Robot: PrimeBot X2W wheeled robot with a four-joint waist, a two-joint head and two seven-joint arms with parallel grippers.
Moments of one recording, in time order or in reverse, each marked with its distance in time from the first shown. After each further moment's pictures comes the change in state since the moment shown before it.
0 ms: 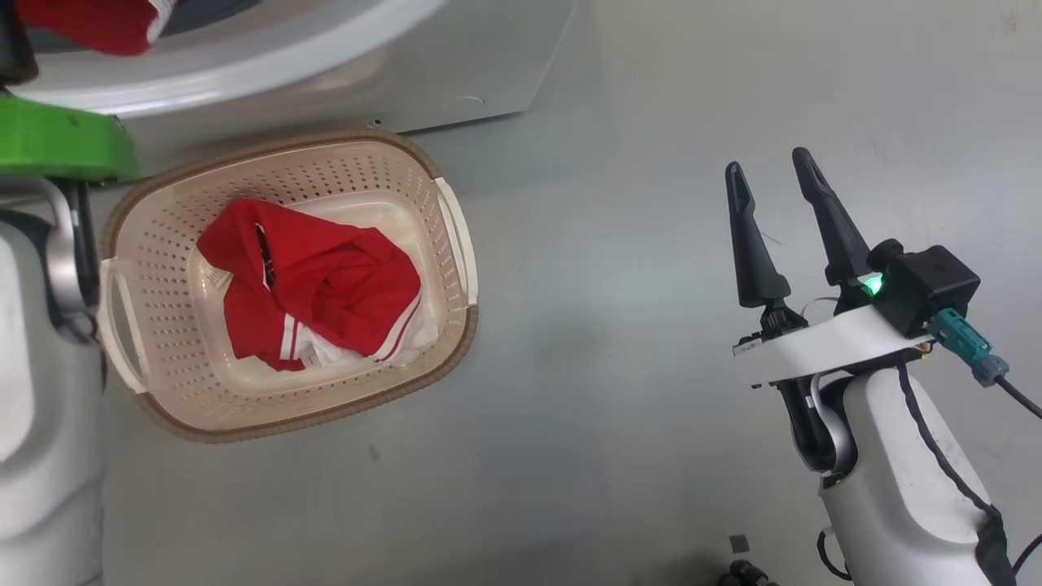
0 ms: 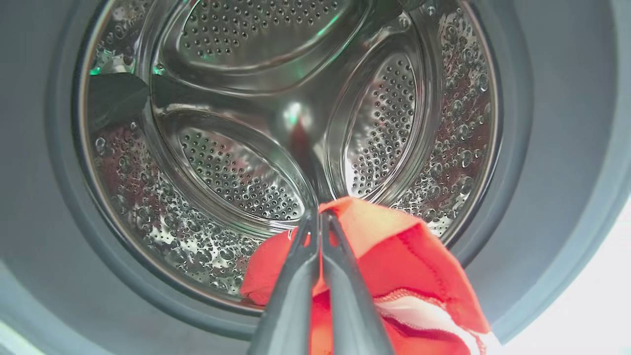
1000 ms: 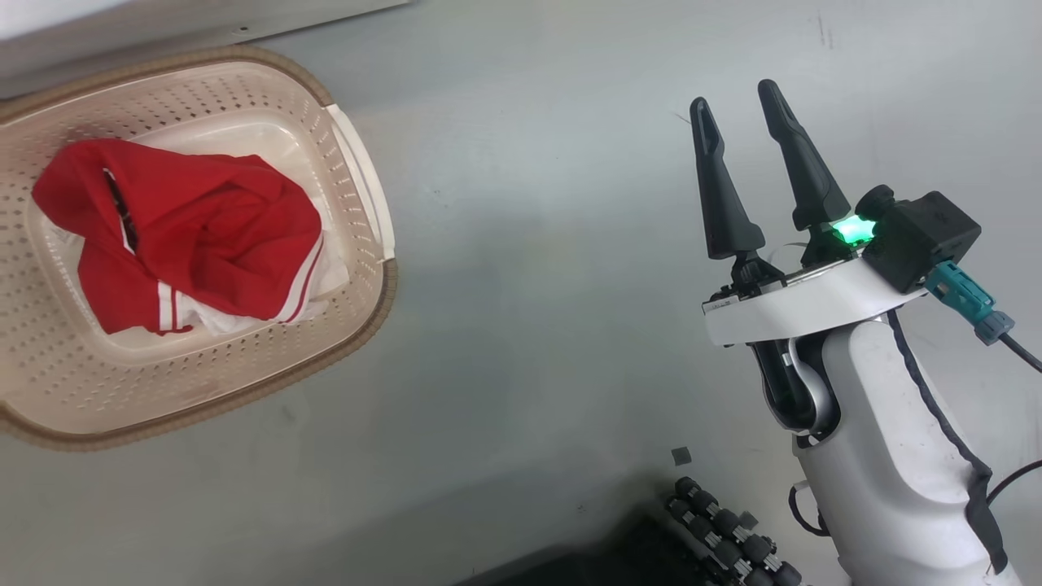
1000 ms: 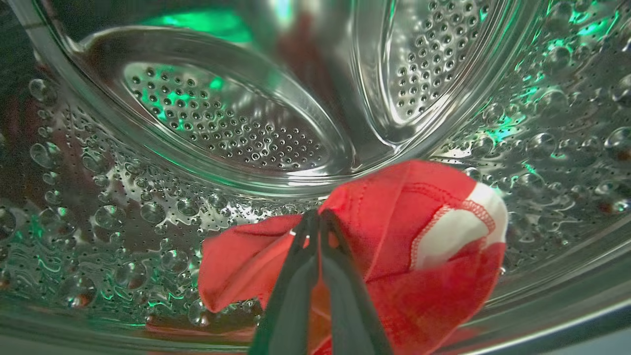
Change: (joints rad) left arm -0.568 0.257 -0.087 0.207 0.086 -0.053 0.535; right arm -0.096 0.006 0.087 -0.046 0.107 -0.002 0.000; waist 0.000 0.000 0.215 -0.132
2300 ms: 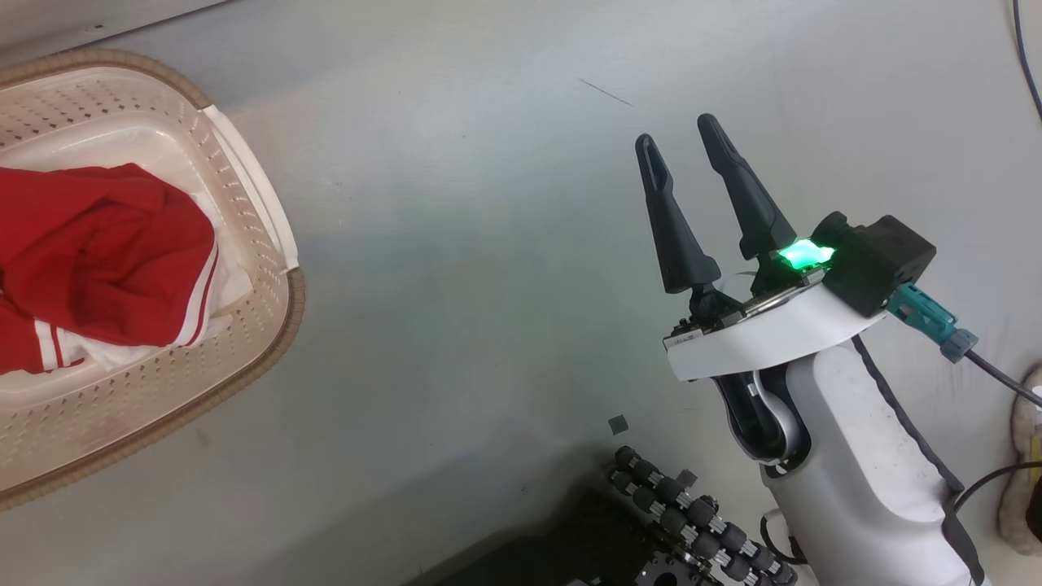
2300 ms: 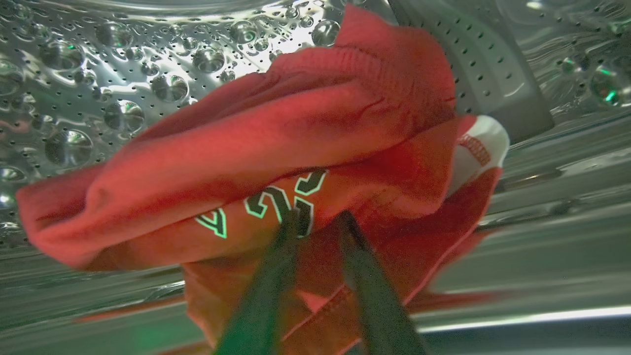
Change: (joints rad) left arm -0.138 0.147 -0.036 0.195 0.076 -0.123 0.460; right arm 0.029 0.001 0.101 -0.030 0.103 0.002 0.000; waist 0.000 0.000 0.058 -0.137
